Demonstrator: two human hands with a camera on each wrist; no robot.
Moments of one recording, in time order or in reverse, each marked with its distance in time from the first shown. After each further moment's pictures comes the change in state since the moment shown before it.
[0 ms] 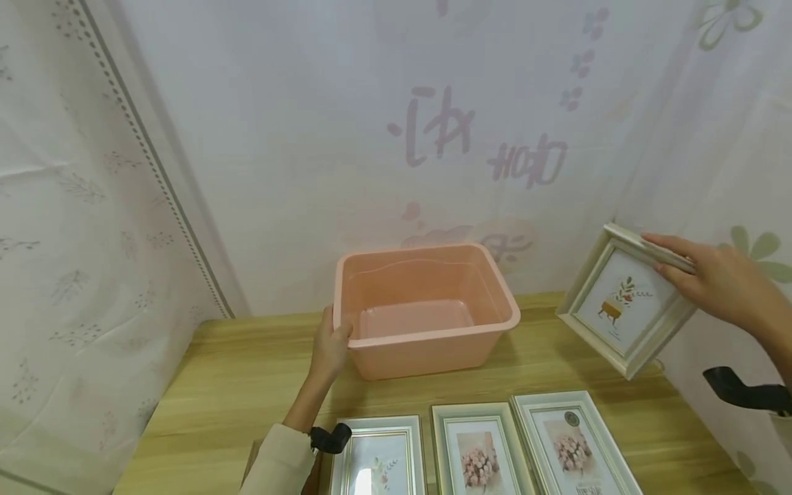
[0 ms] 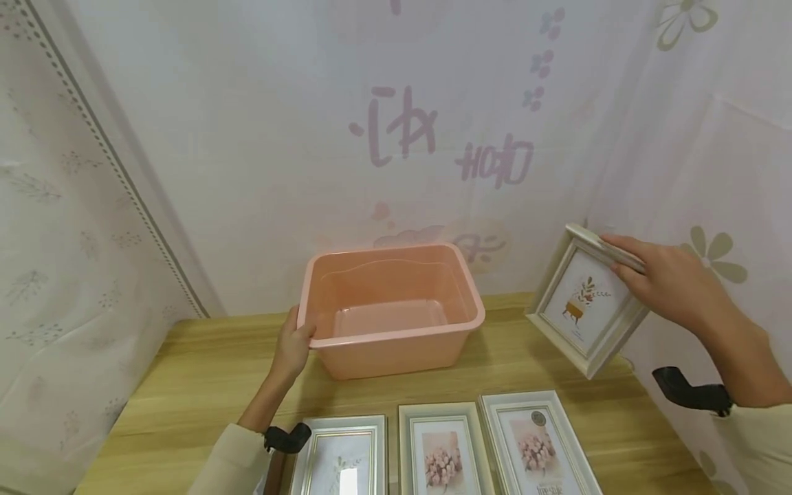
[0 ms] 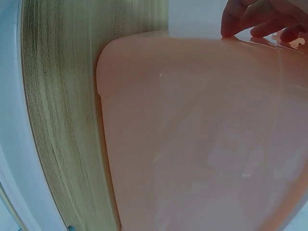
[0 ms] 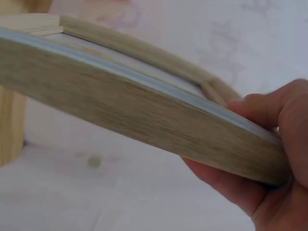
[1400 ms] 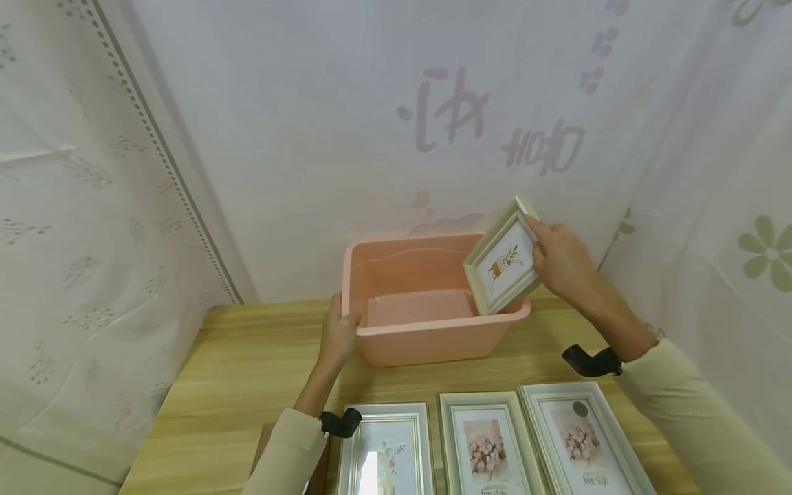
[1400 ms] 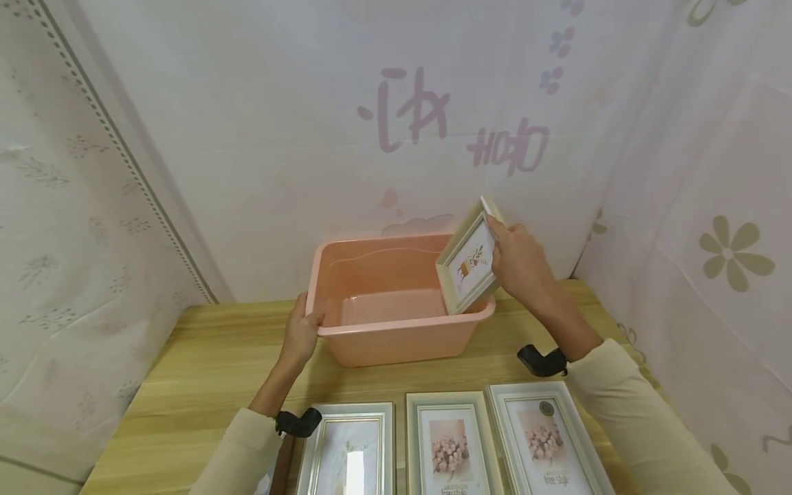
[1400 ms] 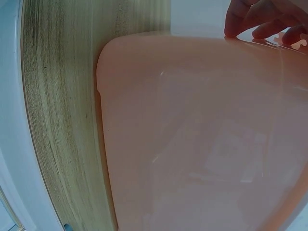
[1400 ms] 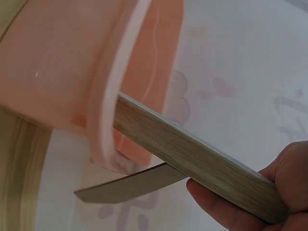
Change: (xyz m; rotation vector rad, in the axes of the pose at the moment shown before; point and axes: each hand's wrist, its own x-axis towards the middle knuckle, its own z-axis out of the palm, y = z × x) left_hand 0.002 0.000 -0.001 -0.004 0.008 0.004; right_hand 0.081 -0.147 0.076 0.282 0.010 0.081
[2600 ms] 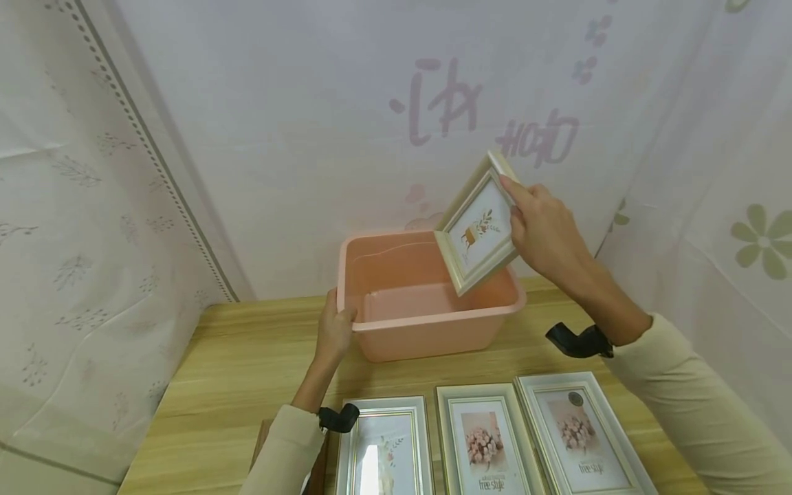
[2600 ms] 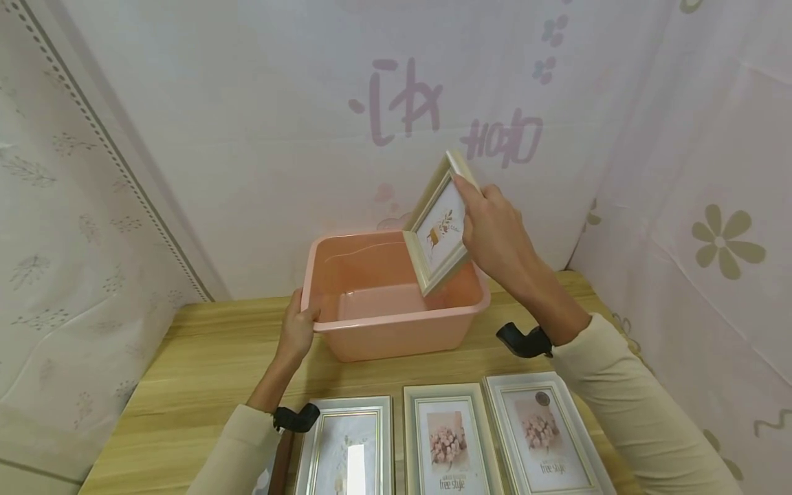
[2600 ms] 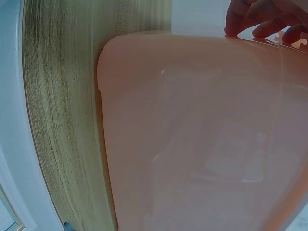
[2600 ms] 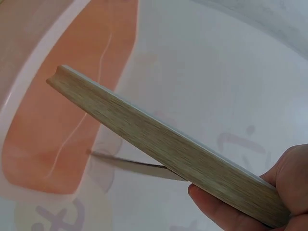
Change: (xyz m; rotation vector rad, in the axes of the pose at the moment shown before) left_hand 0.005 0.002 0.005 -0.003 -0.019 -0.036; right_hand 0.020 -0.047 -0.025 0.034 0.126 -0.109
